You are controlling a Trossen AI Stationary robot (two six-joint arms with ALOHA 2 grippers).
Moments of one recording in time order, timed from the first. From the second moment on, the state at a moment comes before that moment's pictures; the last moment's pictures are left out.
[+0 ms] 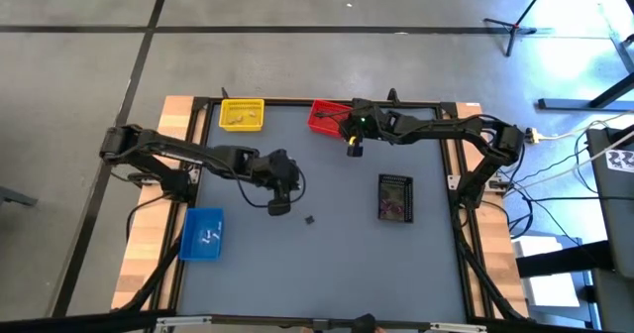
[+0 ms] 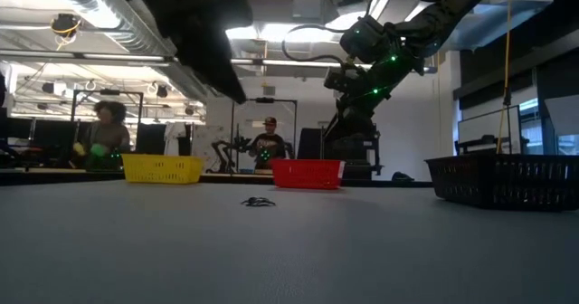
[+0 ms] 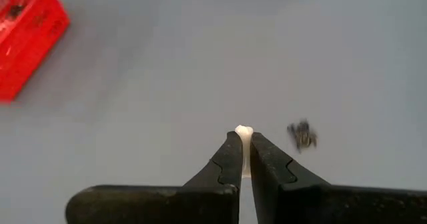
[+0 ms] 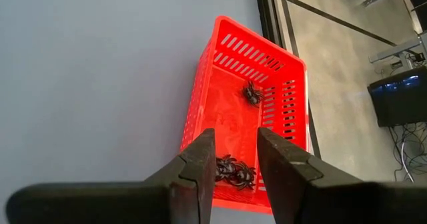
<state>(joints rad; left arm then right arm) -0.02 1.43 0.94 -0.37 -0.10 -0.13 -0.43 1.68 0.99 0.00 0.12 -0.62</state>
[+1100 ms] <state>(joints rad) -0.47 1.18 0.94 -1.30 0.01 -1.21 -0.43 1.68 0.99 0.00 0.12 -0.62</state>
